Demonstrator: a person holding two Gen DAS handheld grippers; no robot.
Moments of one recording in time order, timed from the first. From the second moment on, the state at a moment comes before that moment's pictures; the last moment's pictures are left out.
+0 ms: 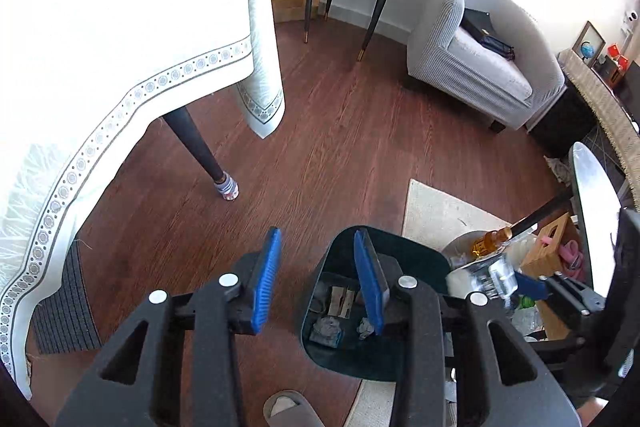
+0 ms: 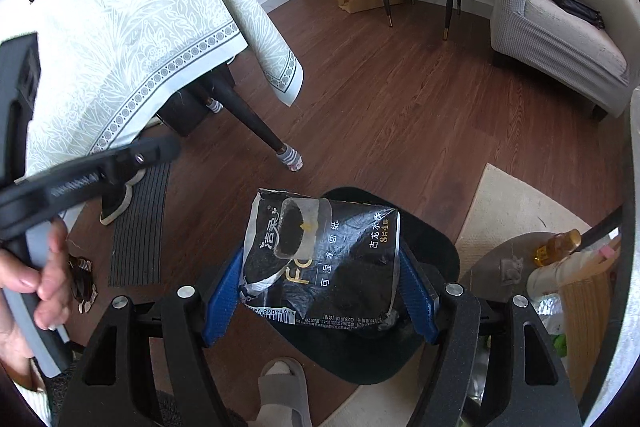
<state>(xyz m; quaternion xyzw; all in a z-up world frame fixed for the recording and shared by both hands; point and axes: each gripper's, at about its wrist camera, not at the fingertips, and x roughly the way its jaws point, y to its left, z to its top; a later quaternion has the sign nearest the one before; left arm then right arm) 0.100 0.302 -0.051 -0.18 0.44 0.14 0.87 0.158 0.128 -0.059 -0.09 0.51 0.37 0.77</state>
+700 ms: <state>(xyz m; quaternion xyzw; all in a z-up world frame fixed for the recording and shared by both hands) 0.106 0.257 -0.001 -0.16 0.40 0.10 0.90 0.151 0.139 -0.155 -0.18 0.57 0.34 0.73</state>
